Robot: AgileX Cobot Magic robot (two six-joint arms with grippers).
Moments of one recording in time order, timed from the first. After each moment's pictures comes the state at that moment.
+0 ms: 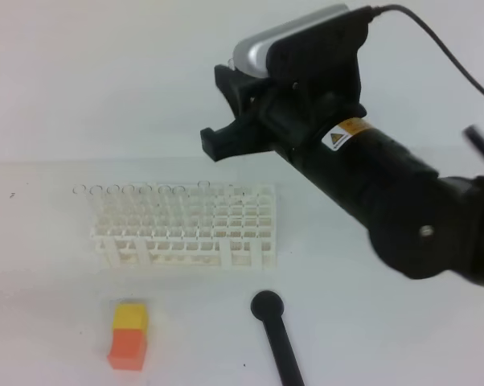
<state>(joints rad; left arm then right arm) 0.00 0.11 -0.24 0.24 0.07 -0.37 0.85 1.62 -1.17 0.56 -0.50 -0.55</state>
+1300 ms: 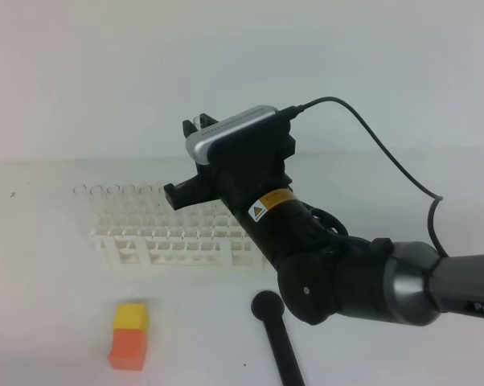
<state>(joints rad) 0.07 0.00 0.00 0.07 0.27 -0.27 0.87 2.03 -1.23 0.41 -0.90 -0.35</state>
